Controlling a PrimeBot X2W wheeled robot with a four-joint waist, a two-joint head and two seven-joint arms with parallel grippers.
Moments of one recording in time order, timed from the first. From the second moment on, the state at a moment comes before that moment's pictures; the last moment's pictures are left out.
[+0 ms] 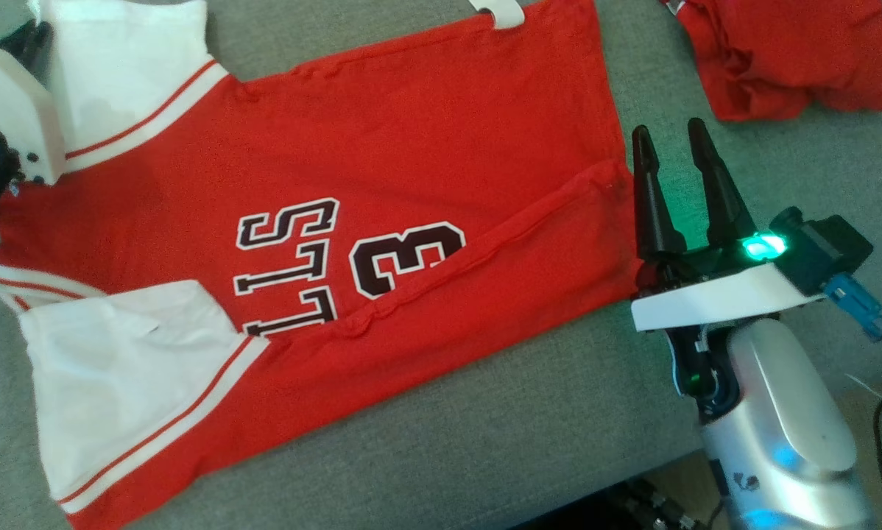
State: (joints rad) left arm -1.11 0.64 -0.88 0.75 -0.80 -0.13 0.30; right arm -0.36 -0.05 0.21 0.24 0.39 0.13 -0.25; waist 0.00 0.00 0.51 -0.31
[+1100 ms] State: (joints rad) left arm -0.92 0.56 -1.02 0.33 -0.69 -0.03 -0.12; right arm -0.72 -0.09 -0.29 0.65 -0.19 0.13 0.28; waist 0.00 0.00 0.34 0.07
